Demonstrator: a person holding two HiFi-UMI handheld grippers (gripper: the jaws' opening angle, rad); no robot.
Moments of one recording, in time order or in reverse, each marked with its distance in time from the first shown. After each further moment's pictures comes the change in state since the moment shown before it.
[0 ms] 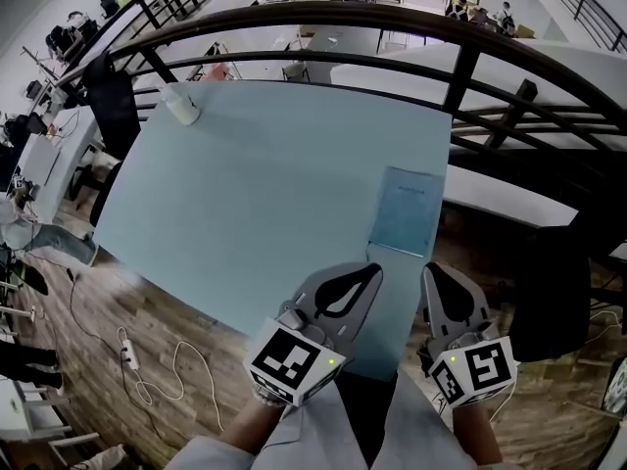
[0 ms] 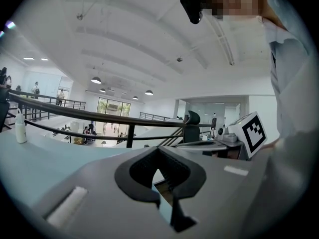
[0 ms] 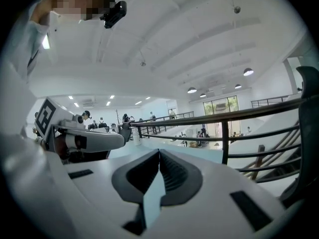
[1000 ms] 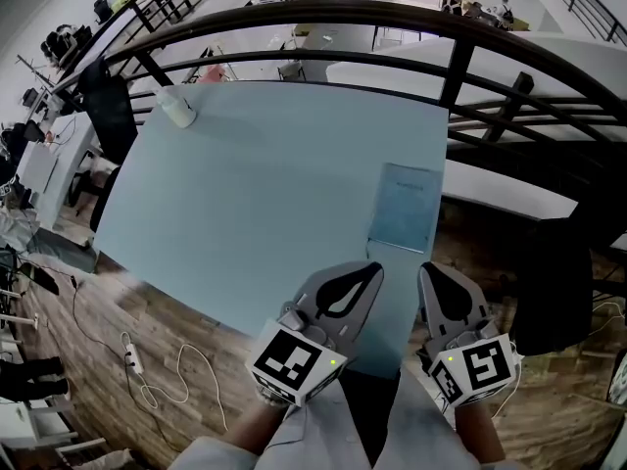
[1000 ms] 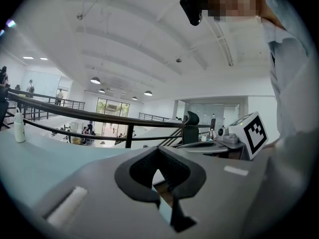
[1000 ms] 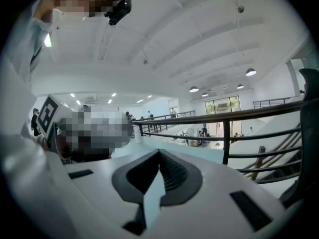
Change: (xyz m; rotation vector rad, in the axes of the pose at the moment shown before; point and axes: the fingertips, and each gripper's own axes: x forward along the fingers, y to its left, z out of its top) left arm -0.003 0.000 0.000 -0.004 -0.007 -0.012; right arm 0.001 0.010 -0.003 -0.022 0.020 0.012
